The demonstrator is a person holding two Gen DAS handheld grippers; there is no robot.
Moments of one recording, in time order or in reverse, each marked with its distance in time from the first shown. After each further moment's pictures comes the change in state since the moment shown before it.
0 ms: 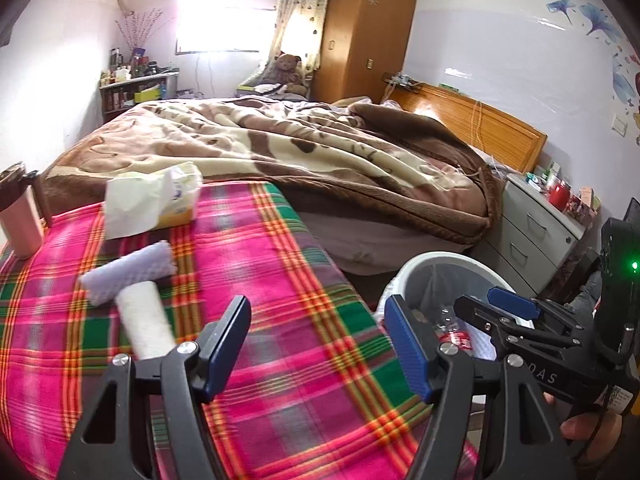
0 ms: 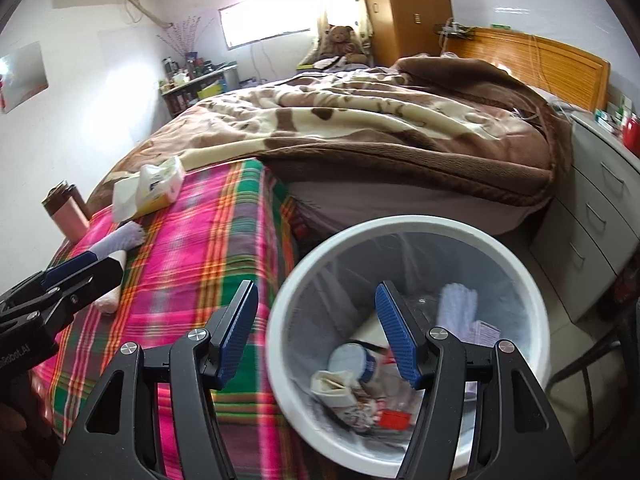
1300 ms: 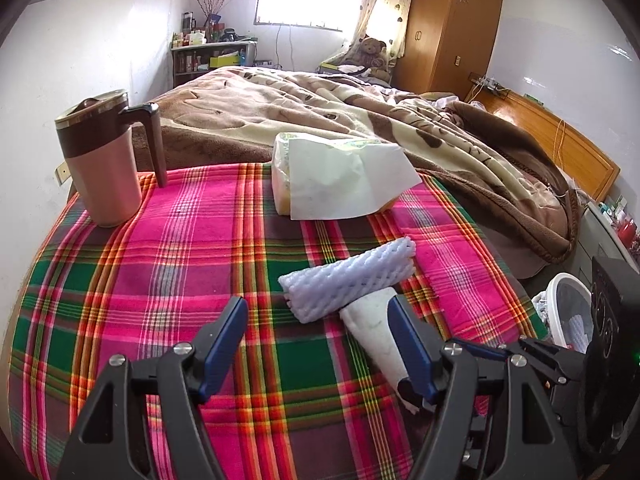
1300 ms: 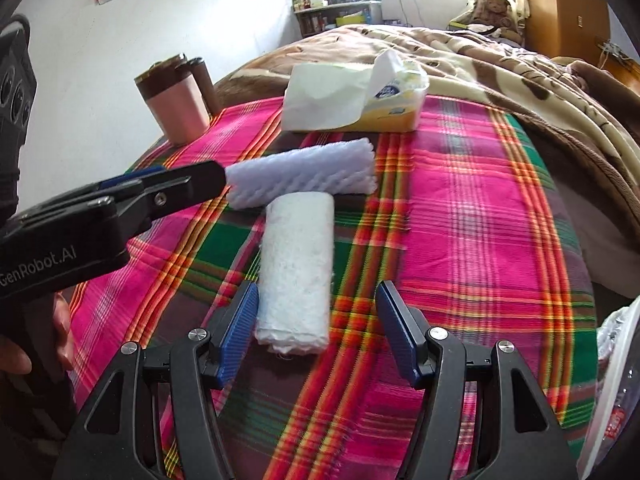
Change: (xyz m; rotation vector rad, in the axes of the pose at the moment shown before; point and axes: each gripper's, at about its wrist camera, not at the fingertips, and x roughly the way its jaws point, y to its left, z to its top) left arm 0.020 0.189 0.003 -0.132 0.081 0.184; right arm 0.098 0.198 -0.015 -0.293 0.232 0.336
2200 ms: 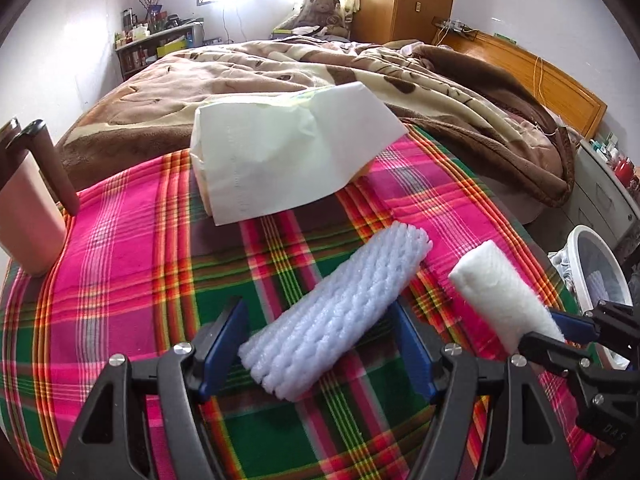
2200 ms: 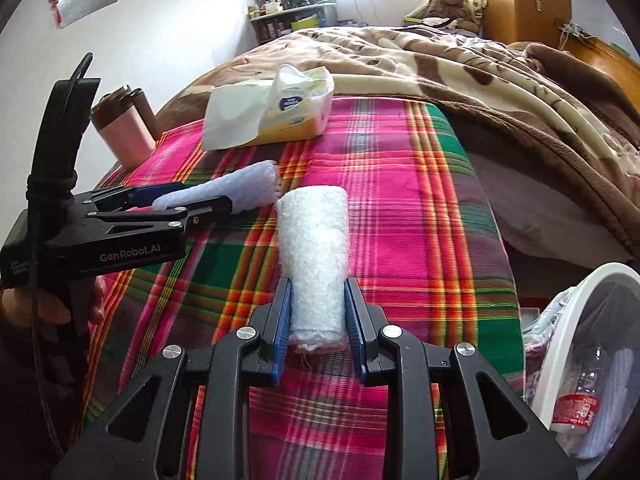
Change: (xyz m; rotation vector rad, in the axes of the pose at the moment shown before) left arm 0.074 -0.030 0.018 0.173 0.139 -0.053; right arm -0.027 -0.054 -0.001 0.097 -0.020 -0.118
